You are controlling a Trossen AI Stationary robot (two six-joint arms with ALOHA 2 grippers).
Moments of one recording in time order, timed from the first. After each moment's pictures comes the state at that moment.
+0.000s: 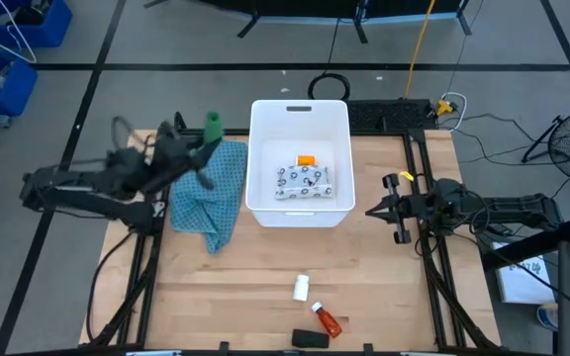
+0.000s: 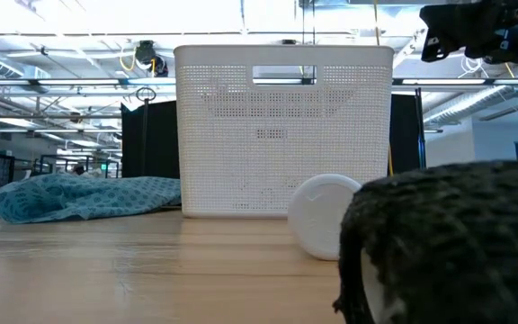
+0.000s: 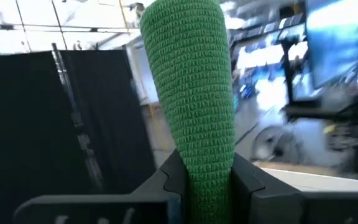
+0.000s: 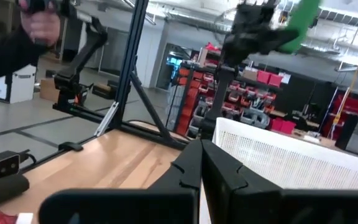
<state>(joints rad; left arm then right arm) 0.00 0.86 0.86 0.21 -0.62 0.33 -0.07 0.34 0.13 0.38 -0.29 -0.21</state>
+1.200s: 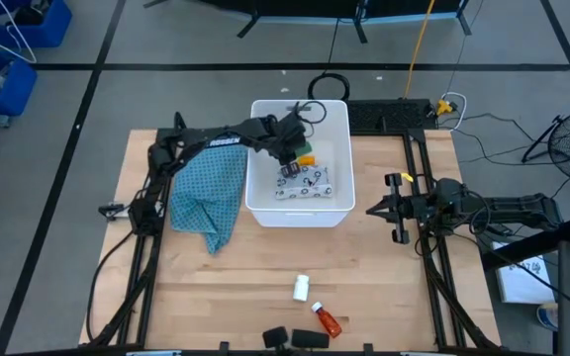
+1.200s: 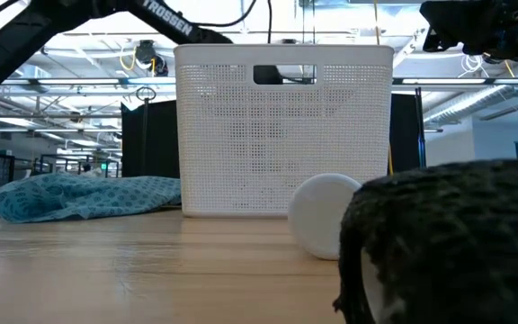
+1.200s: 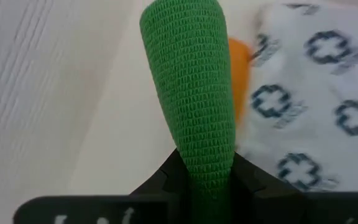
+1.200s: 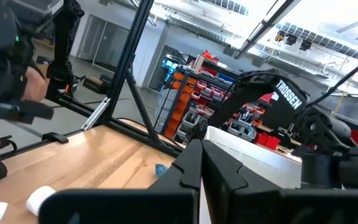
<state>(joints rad) 0.47 2.13 1.72 -0.67 -0.02 0.15 -0.07 0.34 0.13 0.40 -0.29 -0.33</state>
